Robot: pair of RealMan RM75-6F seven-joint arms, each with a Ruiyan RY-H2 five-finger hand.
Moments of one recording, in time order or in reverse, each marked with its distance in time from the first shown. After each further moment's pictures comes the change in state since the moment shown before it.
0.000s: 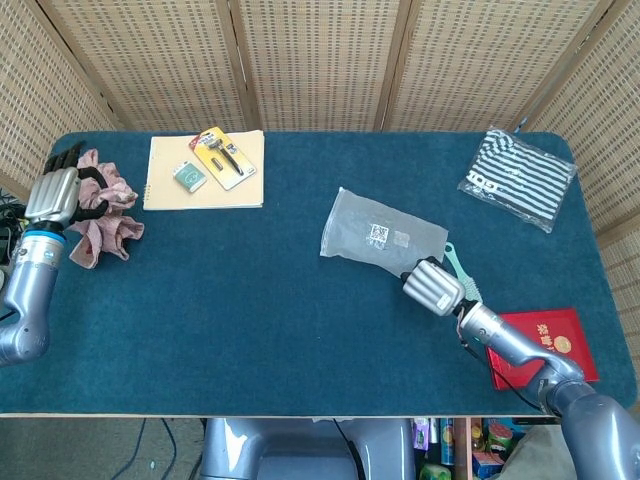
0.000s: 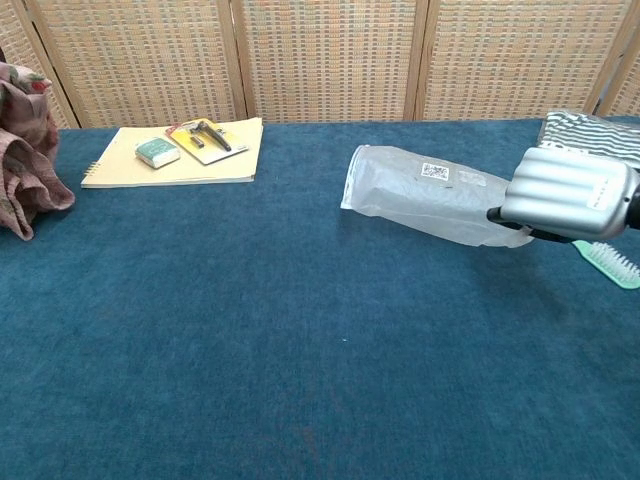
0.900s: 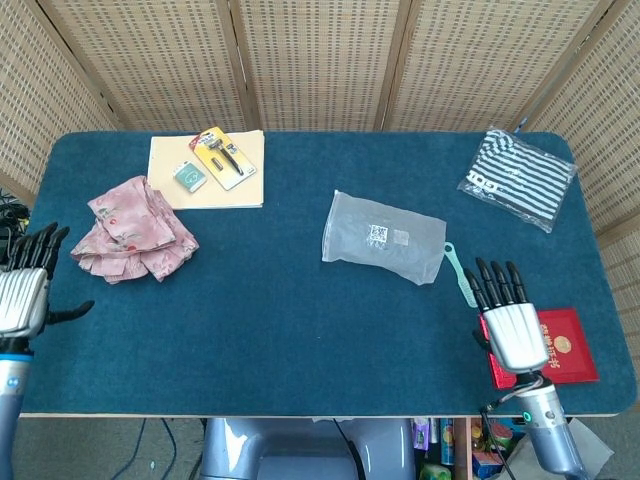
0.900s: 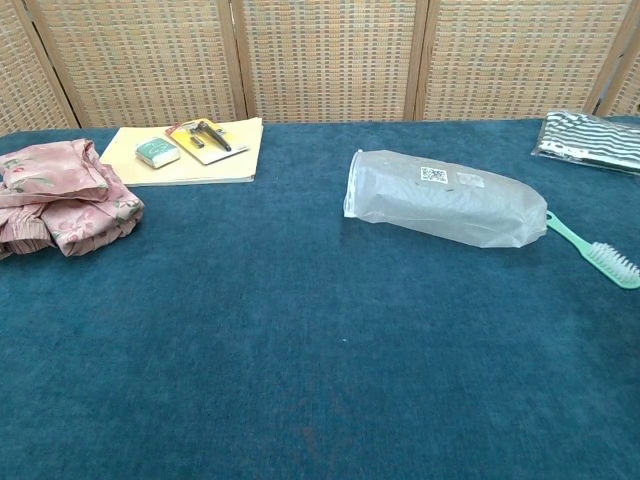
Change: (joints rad) left arm 0.437 0.096 0.193 -0.493 0.386 0.622 0.100; right arm -0.448 0.296 0.142 -0.923 0.271 0.345 -0.105
